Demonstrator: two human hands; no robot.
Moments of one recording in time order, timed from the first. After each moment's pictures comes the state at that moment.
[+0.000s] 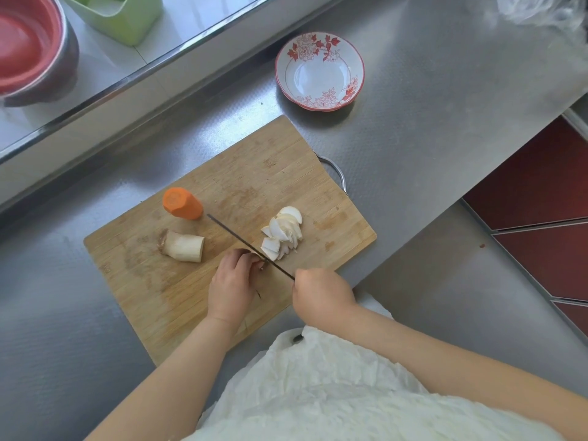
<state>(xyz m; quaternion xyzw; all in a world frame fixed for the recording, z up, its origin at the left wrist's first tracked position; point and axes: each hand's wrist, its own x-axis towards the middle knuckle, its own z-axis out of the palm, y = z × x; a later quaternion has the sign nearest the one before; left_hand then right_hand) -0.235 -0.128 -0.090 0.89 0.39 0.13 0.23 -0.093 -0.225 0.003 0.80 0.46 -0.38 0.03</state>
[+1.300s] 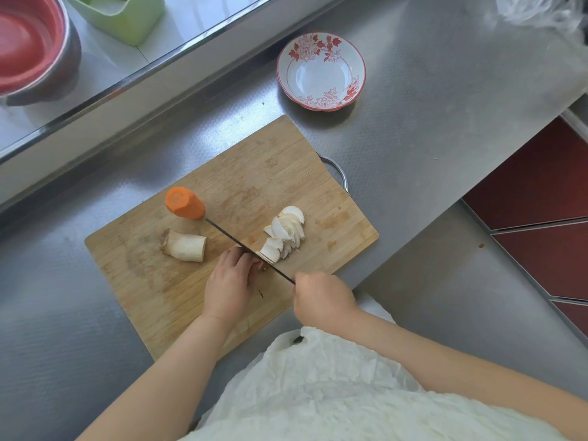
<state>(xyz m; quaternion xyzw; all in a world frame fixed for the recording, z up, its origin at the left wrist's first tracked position) -0.242 -0.119 -0.080 0.90 0.36 0.08 0.21 -0.101 -0.226 0.004 0.80 0.47 -0.38 0.04</state>
